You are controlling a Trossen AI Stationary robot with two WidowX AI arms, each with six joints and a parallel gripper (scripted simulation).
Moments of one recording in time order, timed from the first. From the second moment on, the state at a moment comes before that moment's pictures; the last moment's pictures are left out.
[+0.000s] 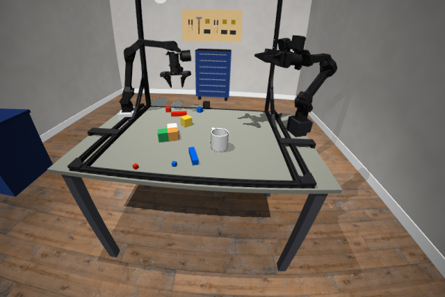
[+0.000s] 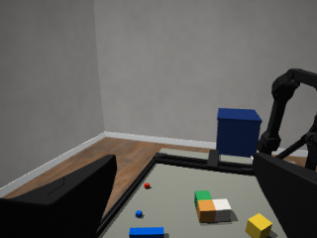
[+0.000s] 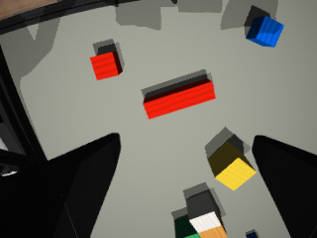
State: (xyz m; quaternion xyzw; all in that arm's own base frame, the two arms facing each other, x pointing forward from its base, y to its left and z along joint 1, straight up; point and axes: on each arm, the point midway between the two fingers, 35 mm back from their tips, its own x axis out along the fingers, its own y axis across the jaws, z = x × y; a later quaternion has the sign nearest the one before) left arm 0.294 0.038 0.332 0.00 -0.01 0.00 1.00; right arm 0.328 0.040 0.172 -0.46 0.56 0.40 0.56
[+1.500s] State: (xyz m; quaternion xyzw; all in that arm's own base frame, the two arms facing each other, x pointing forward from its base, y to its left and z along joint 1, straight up) left arm 0.160 0.039 0.380 0.00 0.00 0.00 1.00; right arm 0.400 -0.129 0.059 -0.23 0.67 0.22 0.67
